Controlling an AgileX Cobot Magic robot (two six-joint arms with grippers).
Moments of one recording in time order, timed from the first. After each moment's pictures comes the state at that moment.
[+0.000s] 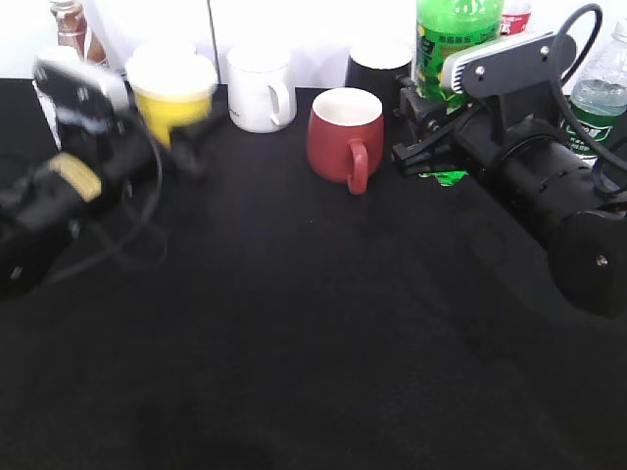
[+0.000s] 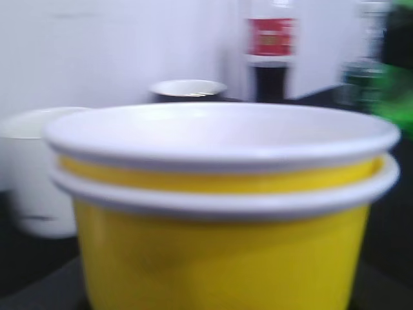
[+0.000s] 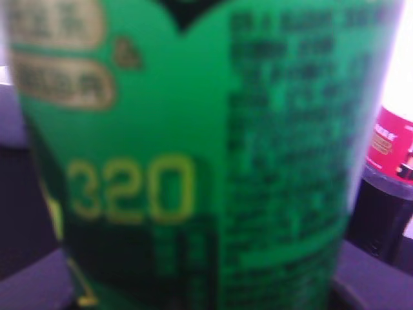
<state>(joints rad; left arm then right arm) -0.35 1.94 -0.72 0.24 -1.21 -0.05 0.56 1.75 -0.63 0.29 -1.04 -0.30</state>
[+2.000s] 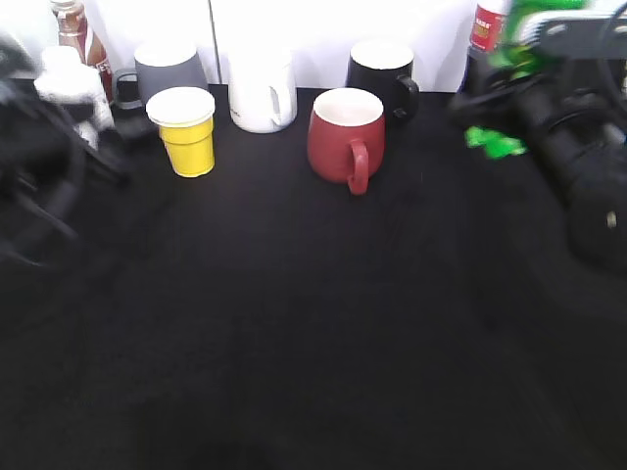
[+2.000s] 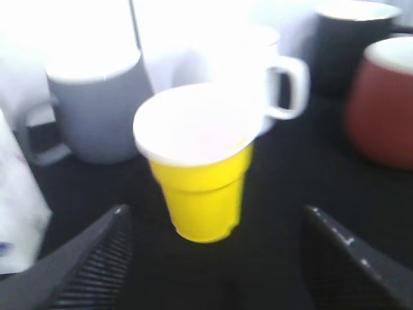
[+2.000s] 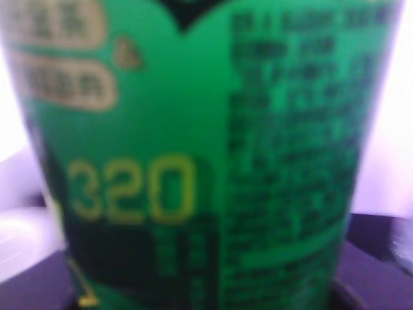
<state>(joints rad) -0.35 1.43 -0.55 0.17 -0.54 -0.05 0.43 1.78 -0.68 0.46 -1.10 -0.21</state>
